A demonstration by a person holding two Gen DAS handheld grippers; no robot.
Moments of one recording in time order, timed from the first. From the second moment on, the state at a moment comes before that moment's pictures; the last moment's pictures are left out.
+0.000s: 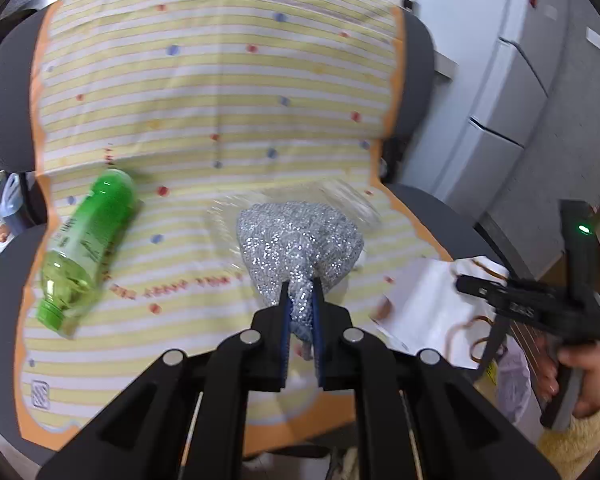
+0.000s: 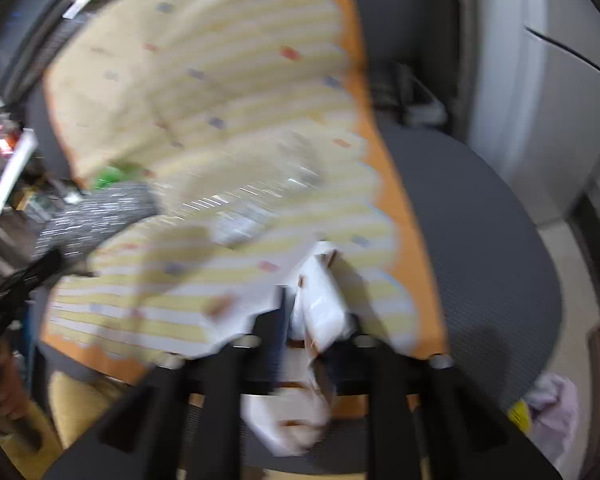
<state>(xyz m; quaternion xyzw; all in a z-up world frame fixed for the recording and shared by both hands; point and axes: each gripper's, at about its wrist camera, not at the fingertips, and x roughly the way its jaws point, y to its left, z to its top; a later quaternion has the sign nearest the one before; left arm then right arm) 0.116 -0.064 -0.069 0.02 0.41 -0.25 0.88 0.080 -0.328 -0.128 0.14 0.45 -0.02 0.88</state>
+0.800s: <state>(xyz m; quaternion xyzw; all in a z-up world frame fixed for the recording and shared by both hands) 0.078 -0.131 -0.126 0.10 0.46 -0.32 0.82 -0.006 -0.336 -0.165 0.23 0.44 0.03 0.87</state>
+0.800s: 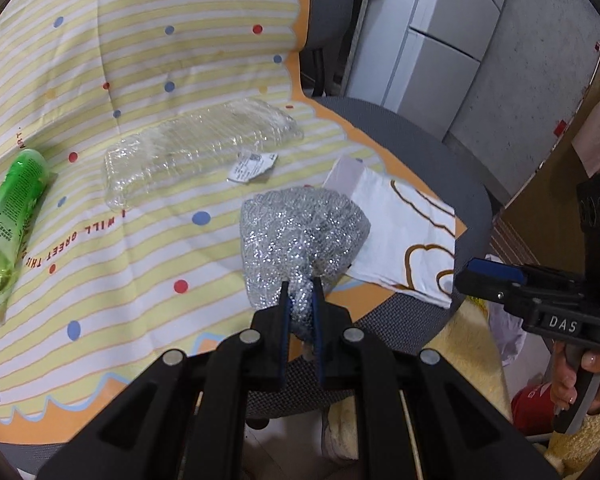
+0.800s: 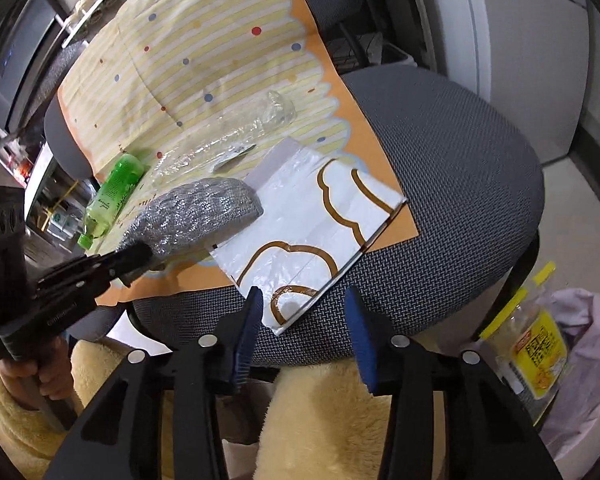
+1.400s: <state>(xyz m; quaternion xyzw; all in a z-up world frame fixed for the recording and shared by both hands) 0.073 -0.127 -0.138 0.11 0.49 -0.33 0.80 0.041 -0.330 -0.160 0.23 0.42 -0.01 0.88</state>
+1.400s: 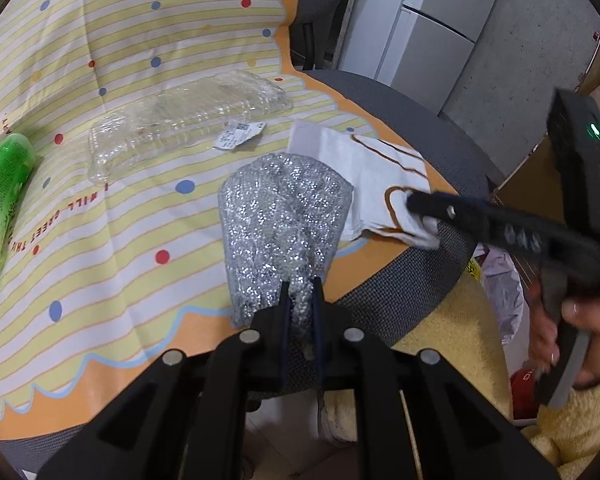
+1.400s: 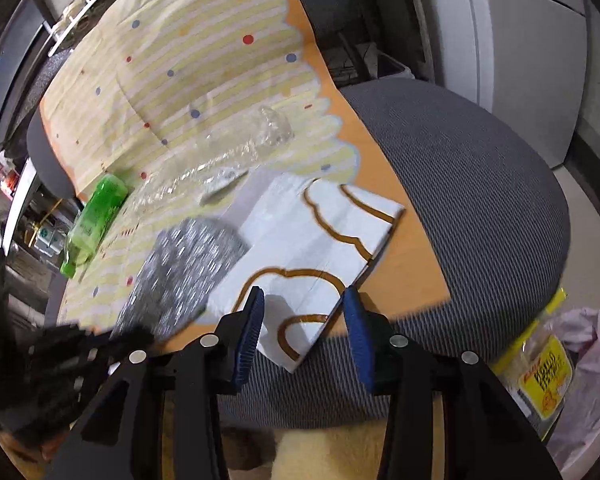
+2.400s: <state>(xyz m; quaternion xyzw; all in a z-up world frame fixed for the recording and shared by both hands) 0.090 -0.086 -0.124 0.06 0.48 -0.28 0.83 0.082 -0.264 -0.166 0.09 0.43 -0.08 0.89</state>
